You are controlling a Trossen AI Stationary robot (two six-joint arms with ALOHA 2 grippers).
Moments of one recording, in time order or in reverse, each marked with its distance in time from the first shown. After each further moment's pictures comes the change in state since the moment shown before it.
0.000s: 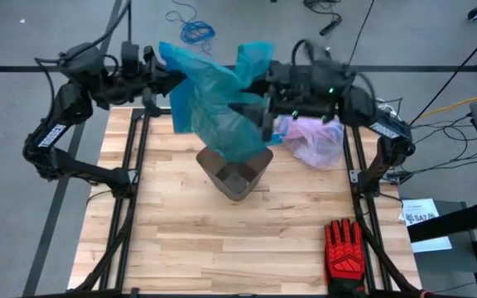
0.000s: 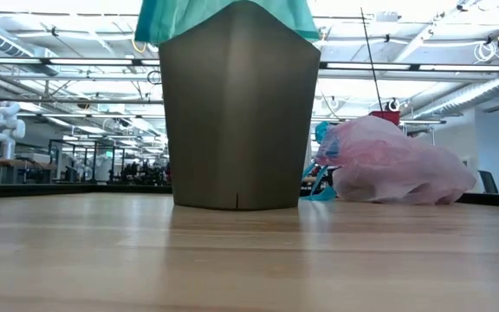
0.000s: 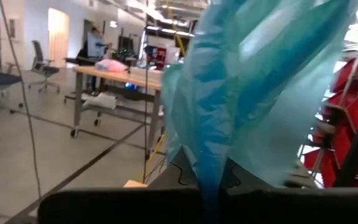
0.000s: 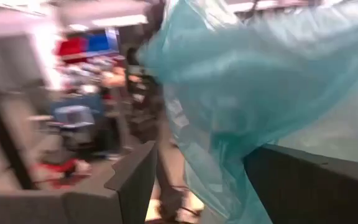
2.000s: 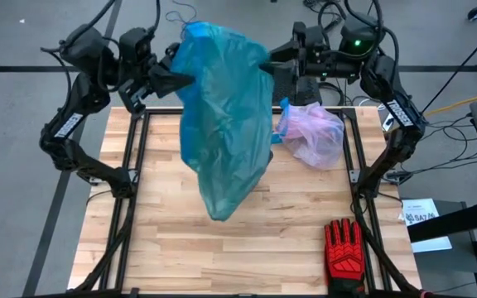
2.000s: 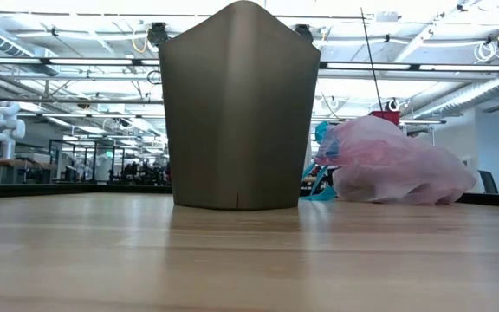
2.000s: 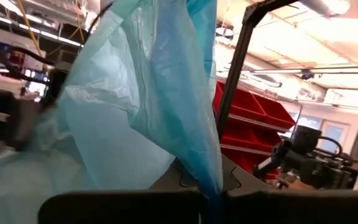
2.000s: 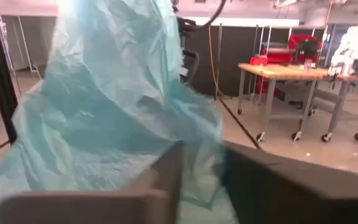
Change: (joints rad) left arm 0.001 0.176 0.184 0.265 0.516 -0.310; right arm -0.339 -0.083 -0.002 -0.073 -0.425 -0.148
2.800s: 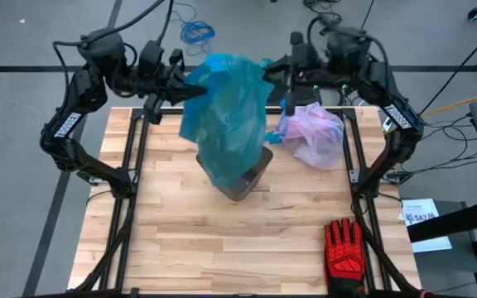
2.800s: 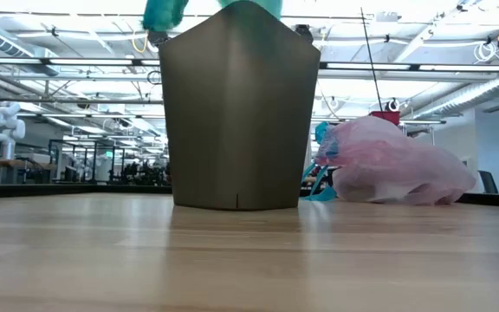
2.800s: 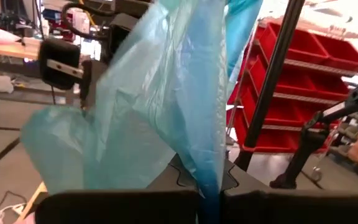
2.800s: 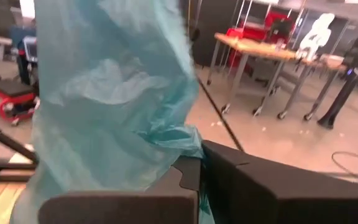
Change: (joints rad) left arm 0.018 0.022 0.065 -0.383 -0.096 0.332; right arm 0.084 0.009 0.002 -0.136 0.213 -0.194
